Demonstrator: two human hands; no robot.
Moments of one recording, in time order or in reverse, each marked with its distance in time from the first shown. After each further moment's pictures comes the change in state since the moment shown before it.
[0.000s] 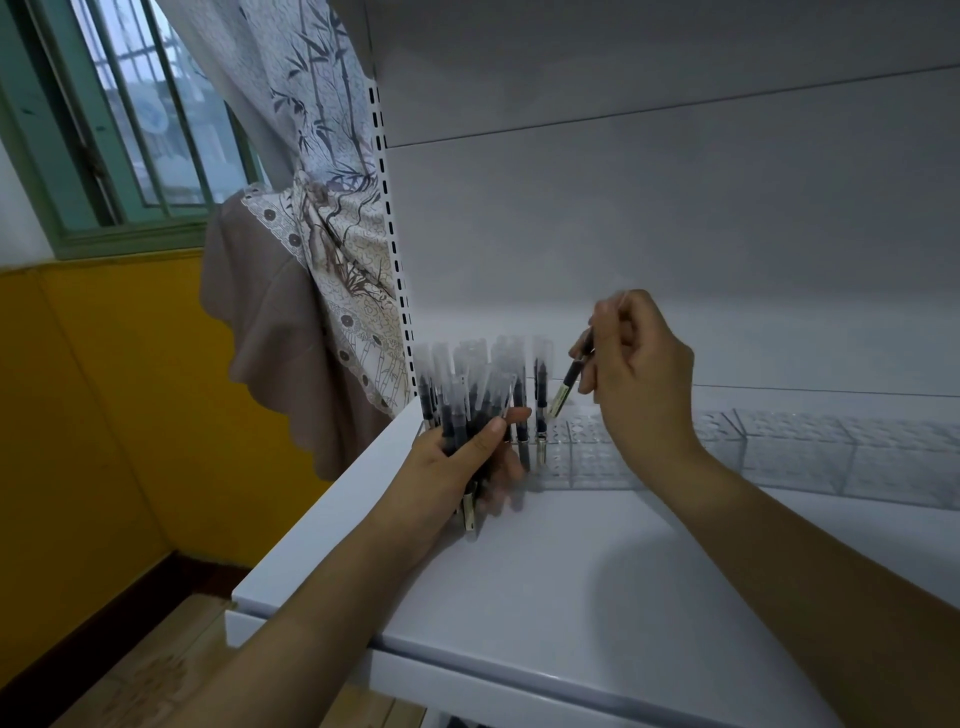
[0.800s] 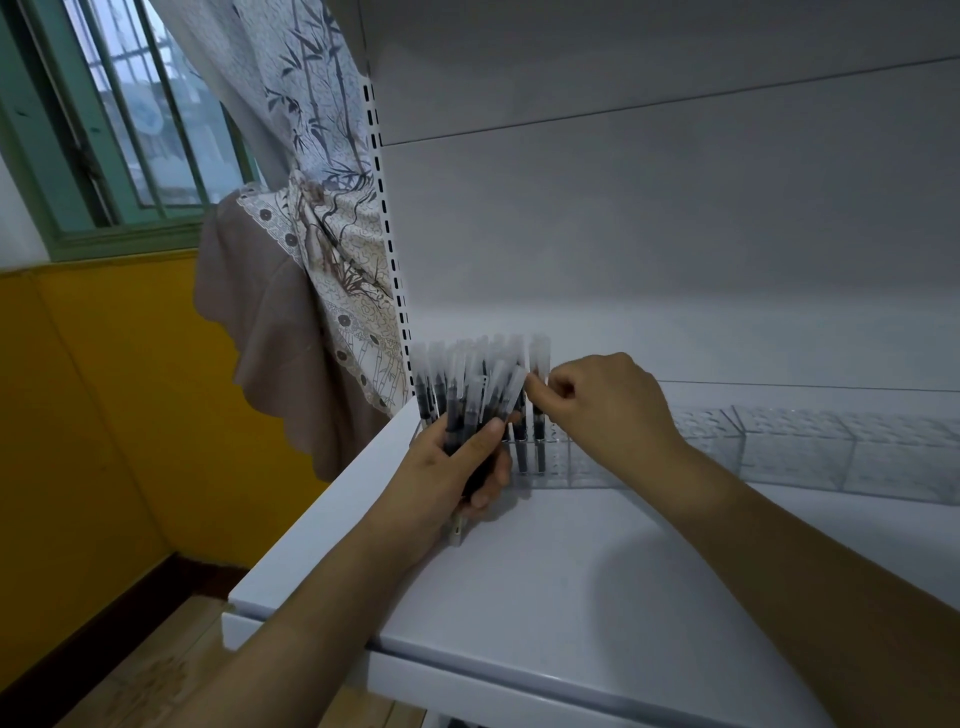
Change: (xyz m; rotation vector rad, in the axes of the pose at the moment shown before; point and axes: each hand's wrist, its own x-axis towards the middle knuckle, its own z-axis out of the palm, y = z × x) left_hand -0.001 -0.001 -0.001 0.059 -0.003 0.053; right_hand 0.000 0.019 0.008 -0.786 -0.378 -0.083
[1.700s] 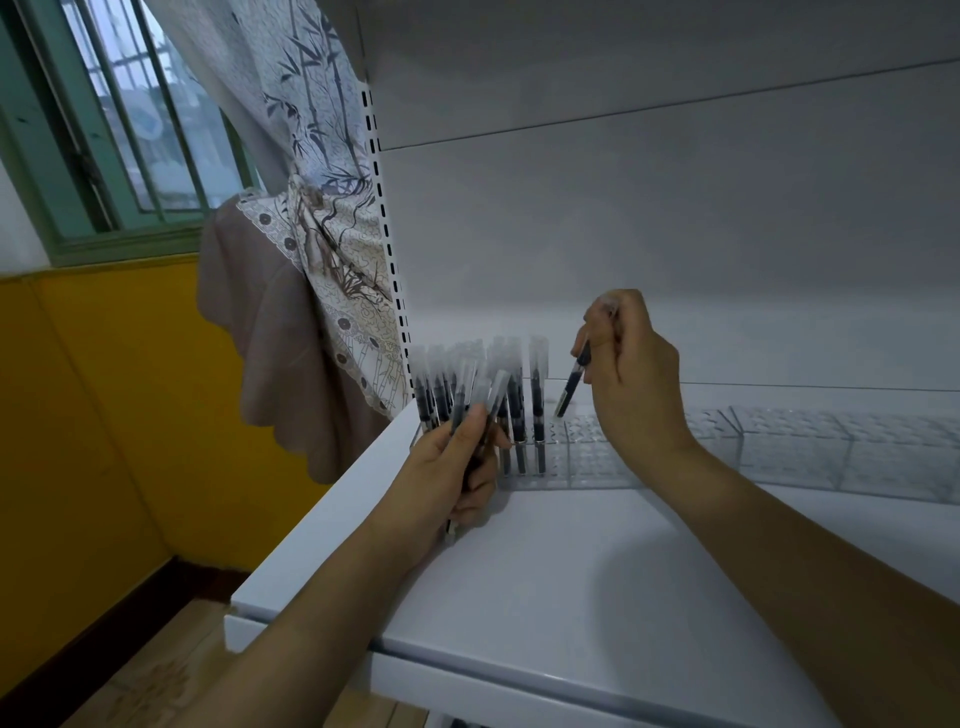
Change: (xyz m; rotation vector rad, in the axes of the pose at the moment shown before) left_hand 0.003 0.000 -0.002 -0.077 -0.017 -0.118; right_hand 0.002 0.007 -0.005 0.586 0.361 -0.017
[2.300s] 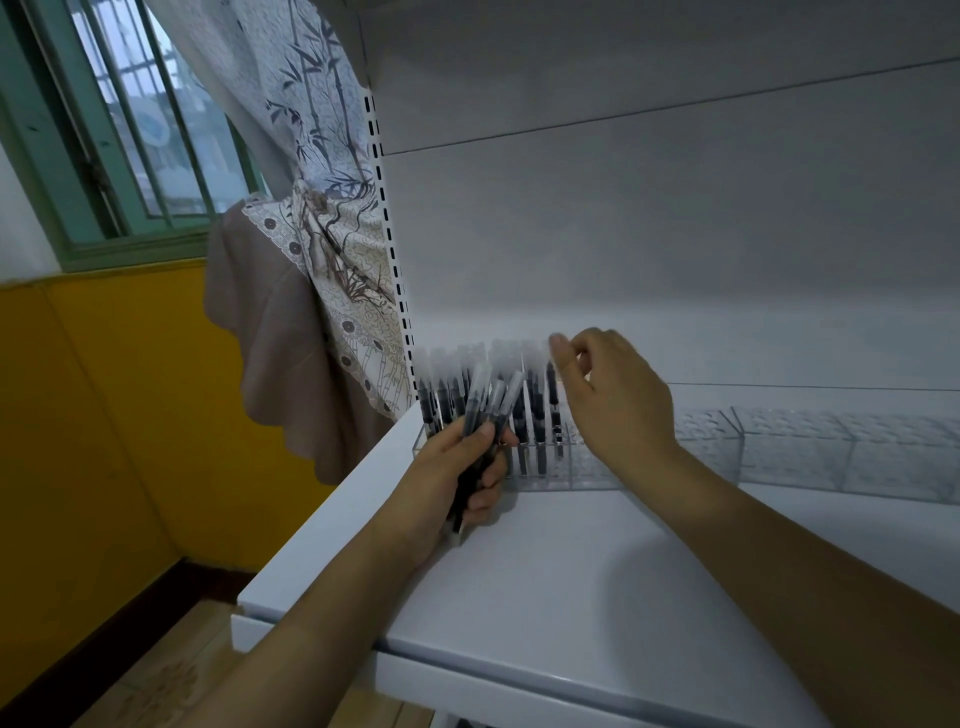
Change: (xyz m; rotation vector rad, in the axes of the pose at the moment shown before) left_hand 0.001 -0.002 -0.002 -0.146 -0.053 -0.036; right_hand -0.004 0.003 0.009 -0.480 -0.136 0.113
